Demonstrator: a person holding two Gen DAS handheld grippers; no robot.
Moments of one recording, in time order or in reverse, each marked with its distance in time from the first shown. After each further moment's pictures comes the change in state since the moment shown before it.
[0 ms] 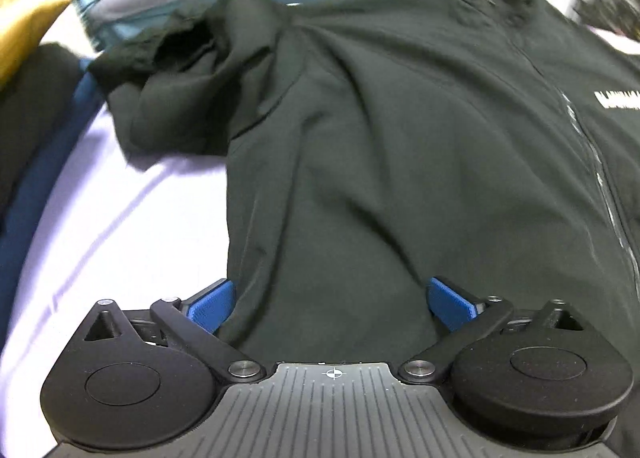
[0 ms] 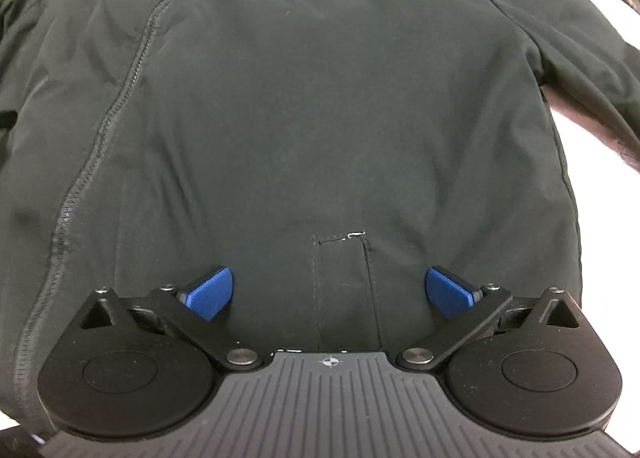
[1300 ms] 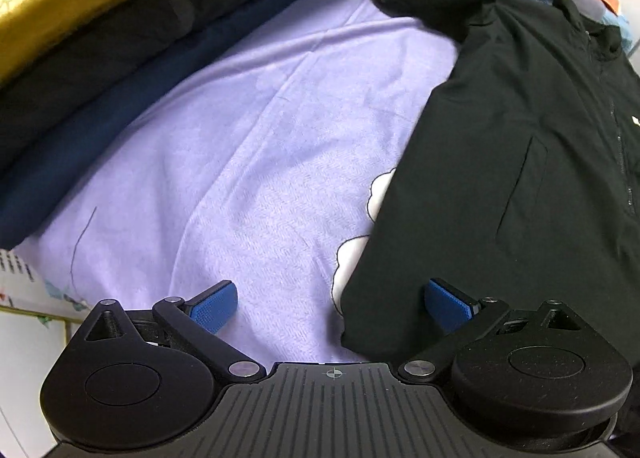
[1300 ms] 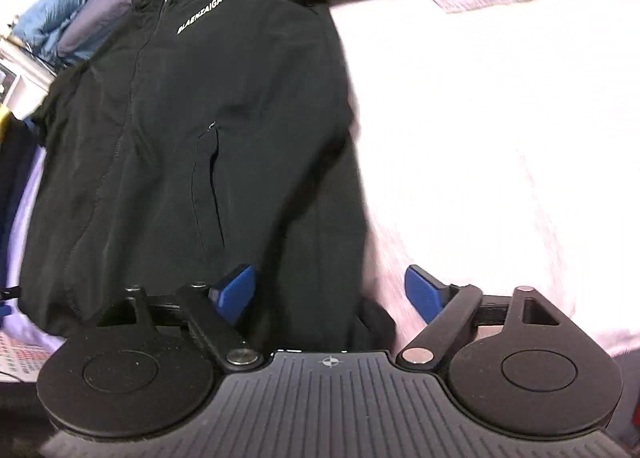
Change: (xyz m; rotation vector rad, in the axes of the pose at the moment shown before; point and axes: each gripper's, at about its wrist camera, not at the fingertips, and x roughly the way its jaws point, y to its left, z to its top) left arm -0.156 0.095 -0.179 -0.368 0.135 0.071; right arm -0.083 -0.174 -0.166 0.347 -0.083 0.317
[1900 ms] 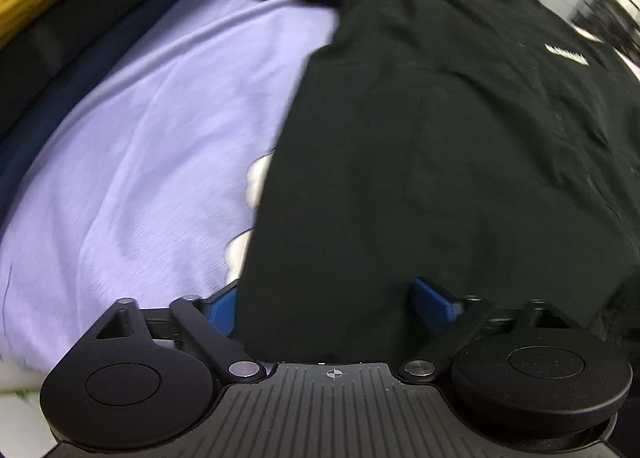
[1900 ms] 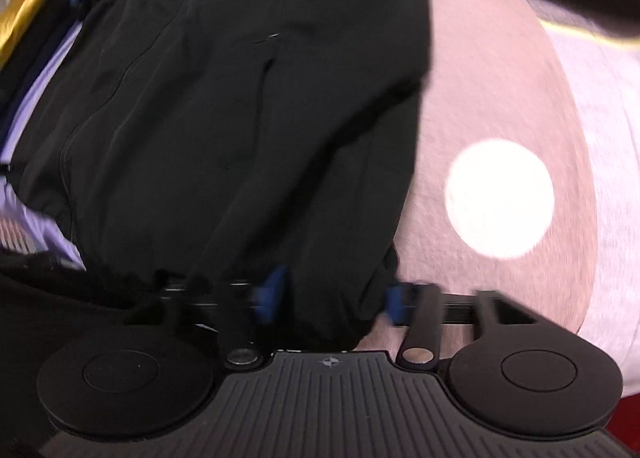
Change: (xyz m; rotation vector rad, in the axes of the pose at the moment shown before) left arm 0.019 -0.048 -0.014 0.261 -0.003 -0.157; right arm 0.019 0.046 -0.016 -0.349 0.124 -0.067
